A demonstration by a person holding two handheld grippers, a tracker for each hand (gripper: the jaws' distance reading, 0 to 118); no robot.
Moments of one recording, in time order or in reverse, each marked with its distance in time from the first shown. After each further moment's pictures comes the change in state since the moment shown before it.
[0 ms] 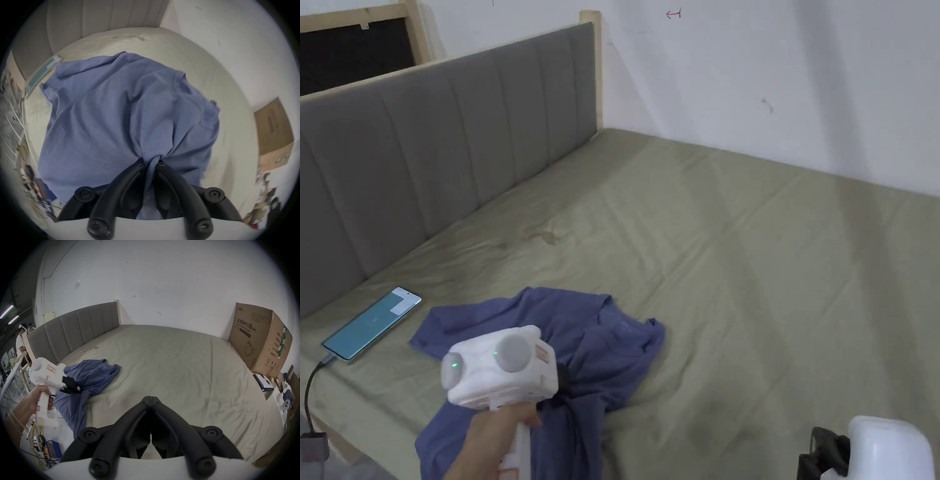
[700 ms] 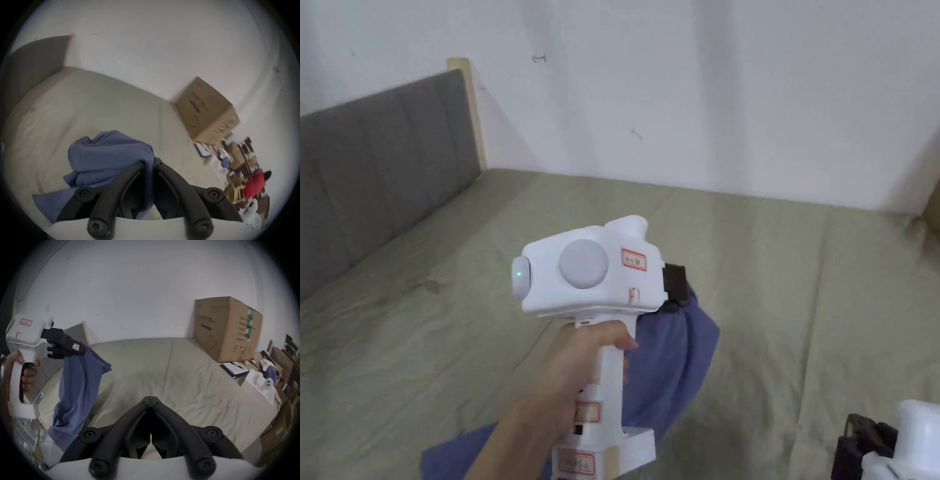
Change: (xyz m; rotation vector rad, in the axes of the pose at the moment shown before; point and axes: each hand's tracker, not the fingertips) left arm 0.330 -0.049 0.115 0.085 -0.595 -0.537; right arm 0.127 0.006 0.075 0.120 -0.279 -0.227
